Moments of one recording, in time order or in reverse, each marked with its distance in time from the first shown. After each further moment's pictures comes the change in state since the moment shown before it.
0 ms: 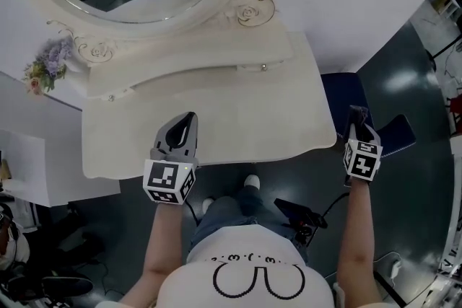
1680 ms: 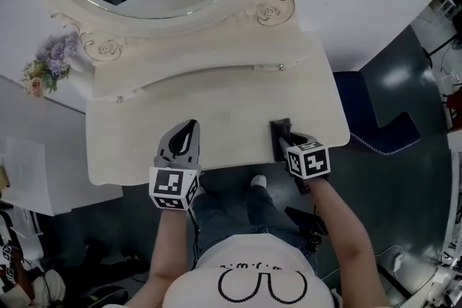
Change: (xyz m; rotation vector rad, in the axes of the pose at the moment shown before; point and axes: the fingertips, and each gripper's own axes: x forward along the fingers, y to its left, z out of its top) left arm -0.028 0.060 -0.033 -0.024 0.029 -0.004; right arm -0.019 0.304 -0.012 -0.015 0.204 0.611
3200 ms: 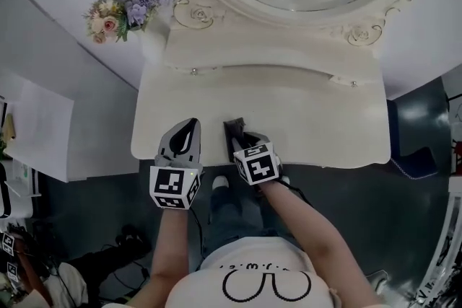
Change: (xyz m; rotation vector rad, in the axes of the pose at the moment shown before) left arm -0.155 0.193 -0.033 -0.081 -0.017 0.208; right arm 0.118 0.361 0.057 -0.239 -0.020 0.212
